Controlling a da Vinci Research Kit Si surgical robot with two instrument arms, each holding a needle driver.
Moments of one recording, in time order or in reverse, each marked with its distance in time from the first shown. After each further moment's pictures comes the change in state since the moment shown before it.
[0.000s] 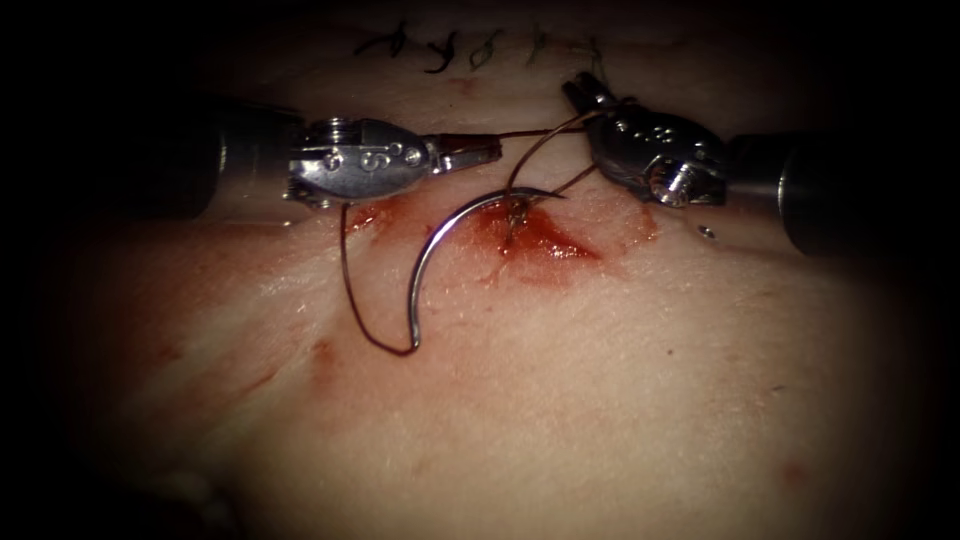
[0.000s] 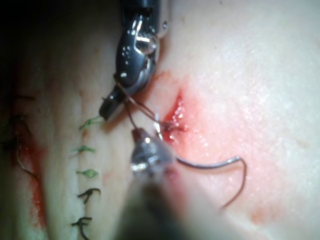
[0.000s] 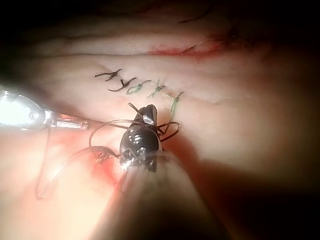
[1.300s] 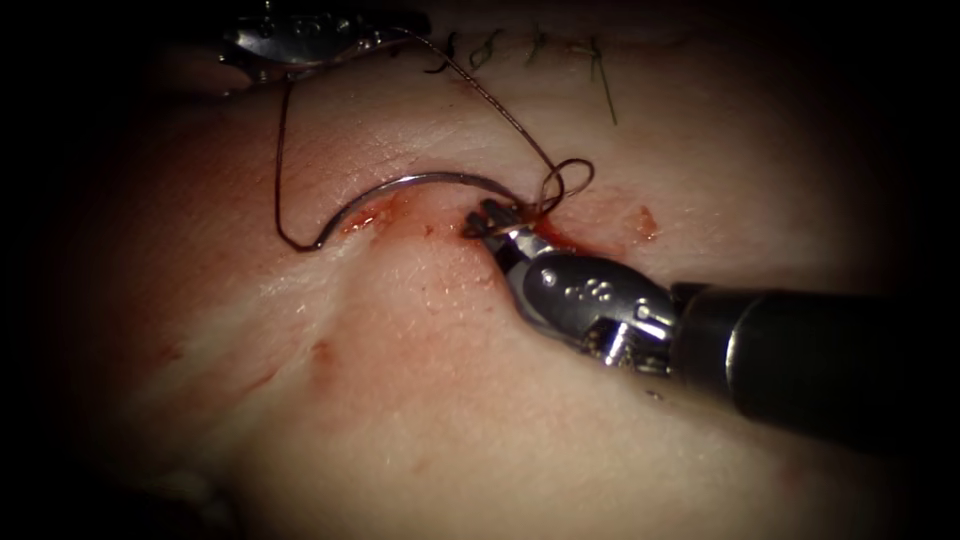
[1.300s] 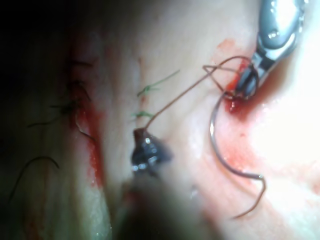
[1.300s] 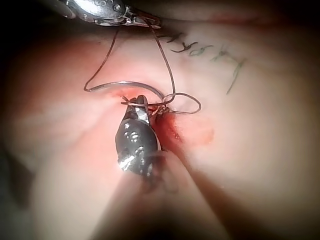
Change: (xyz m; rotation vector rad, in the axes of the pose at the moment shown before) right arm 0.001 -0.012 -0.008 0.255 0.108 -0.043; left arm -0.002 -0.012 -0.003 0.061 -0.043 -0.067
